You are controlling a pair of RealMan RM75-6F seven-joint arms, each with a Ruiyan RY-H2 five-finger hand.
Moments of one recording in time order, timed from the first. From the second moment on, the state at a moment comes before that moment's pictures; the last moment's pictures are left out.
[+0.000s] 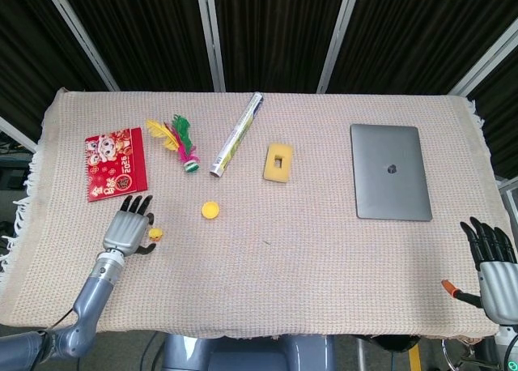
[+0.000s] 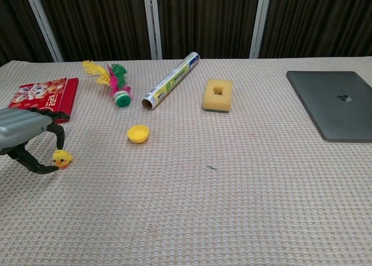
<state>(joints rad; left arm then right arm) -0.55 -1.51 -0.09 -1.53 0.93 1.03 0.76 0.02 -1.11 0.04 -1.57 -1.56 1.56 0.05</state>
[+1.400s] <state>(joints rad) -0.74 -1.67 -0.20 -1.45 0.93 1.03 0.77 0.02 -1.11 0.06 -1.56 -1.56 1.57 0.10</state>
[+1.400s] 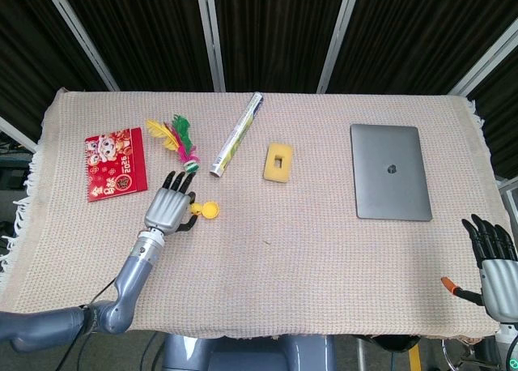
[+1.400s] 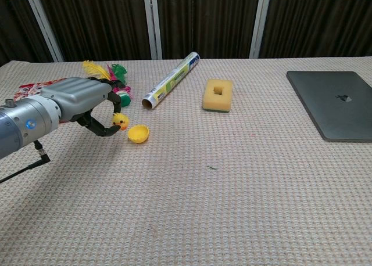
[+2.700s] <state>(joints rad) -0.62 -1.48 -0.09 -1.67 1.04 1.23 0.65 0.02 -1.10 0.05 -1.57 -1.55 1.54 0.08</state>
